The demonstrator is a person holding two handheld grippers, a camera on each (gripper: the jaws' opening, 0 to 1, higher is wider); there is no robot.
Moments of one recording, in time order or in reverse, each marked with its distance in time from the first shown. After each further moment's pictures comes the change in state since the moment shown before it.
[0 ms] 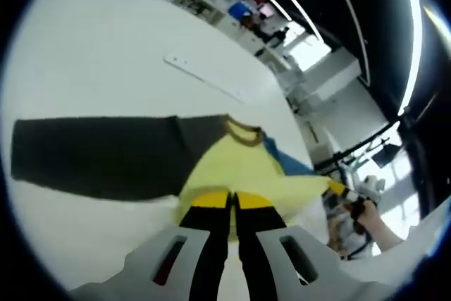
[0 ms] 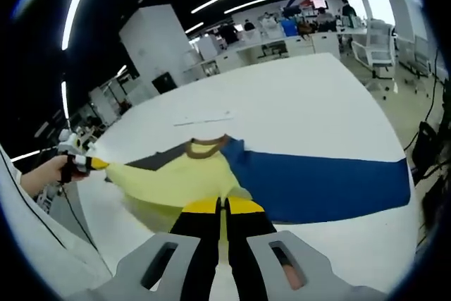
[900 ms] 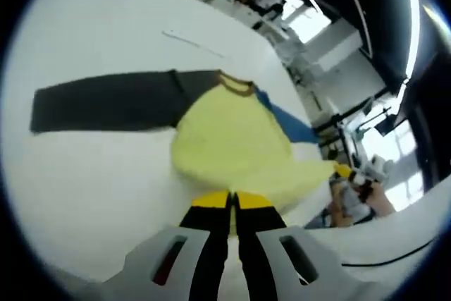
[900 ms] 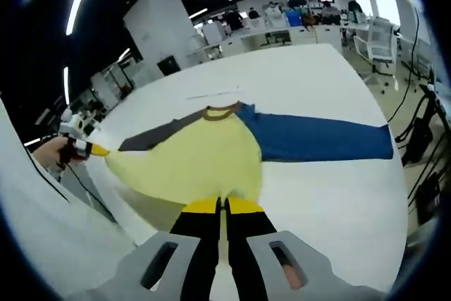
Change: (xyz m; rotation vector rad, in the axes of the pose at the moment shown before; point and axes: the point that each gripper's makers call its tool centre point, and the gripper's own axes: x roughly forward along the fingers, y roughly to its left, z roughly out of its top) left arm -0.058 -0.013 -0.086 0.053 0.174 0.048; right arm -0.077 0.039 -0.073 -0.023 0.109 0.000
